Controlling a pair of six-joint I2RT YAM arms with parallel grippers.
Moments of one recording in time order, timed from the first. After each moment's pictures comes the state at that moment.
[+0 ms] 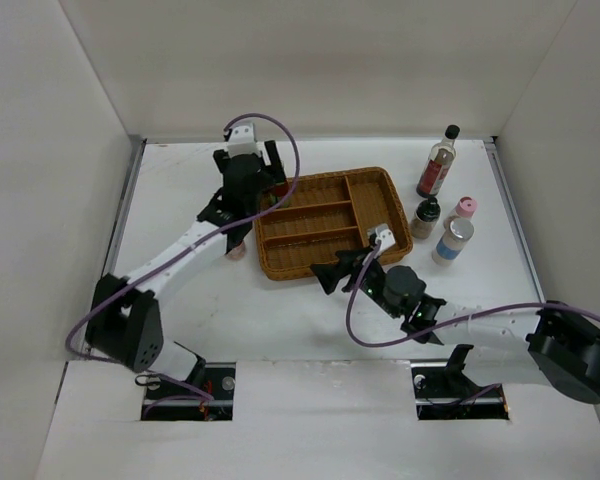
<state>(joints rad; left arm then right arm) -0.51 1.52 1.14 0.20 -0.49 -0.30 0.96 1.19 0.38 0.79 0.24 0.45</state>
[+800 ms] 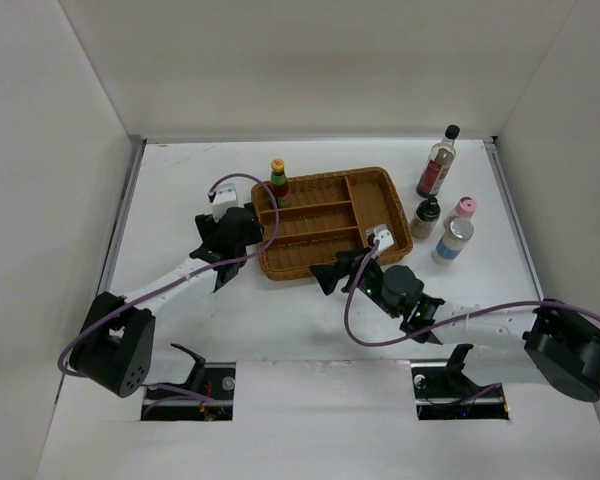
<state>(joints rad) -0.48 1.30 0.68 0.03 -0.62 -0.44 0.96 1.20 0.38 0.79 0.24 0.46</state>
